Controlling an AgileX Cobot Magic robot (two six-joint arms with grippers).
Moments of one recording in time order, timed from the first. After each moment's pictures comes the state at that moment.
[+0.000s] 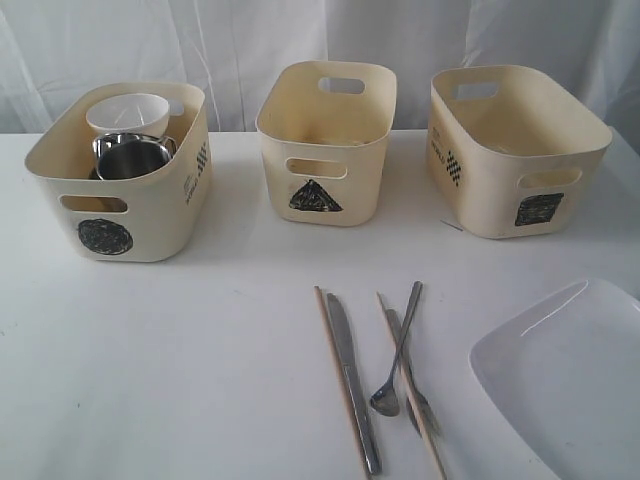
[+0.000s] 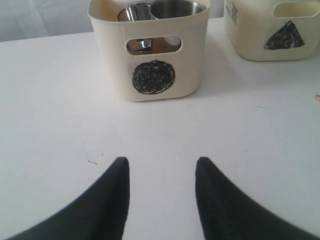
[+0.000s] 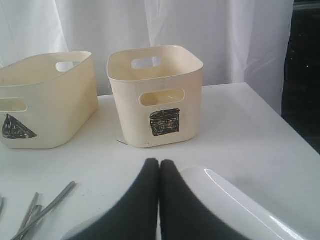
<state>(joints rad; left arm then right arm) -0.16 0.15 -0.02 -0.24 0.23 0.26 -0.14 0.01 -0.01 0.05 0.18 0.09</state>
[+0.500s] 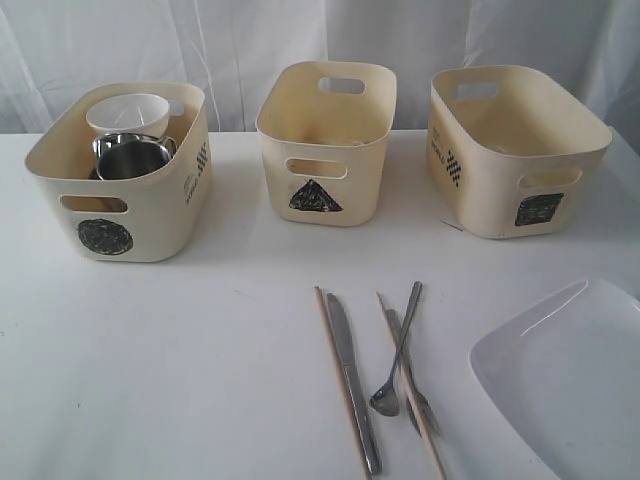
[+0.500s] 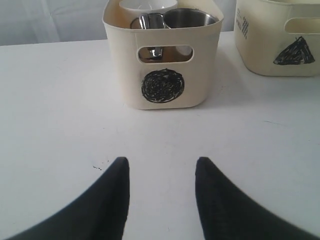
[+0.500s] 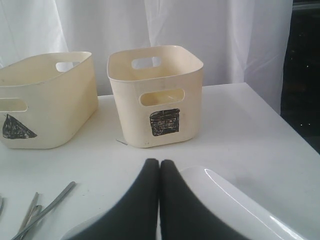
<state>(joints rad) -0.16 0.15 0.02 -0.17 0.14 0.15 -0.14 0.01 -0.01 0.05 0.18 0.09</state>
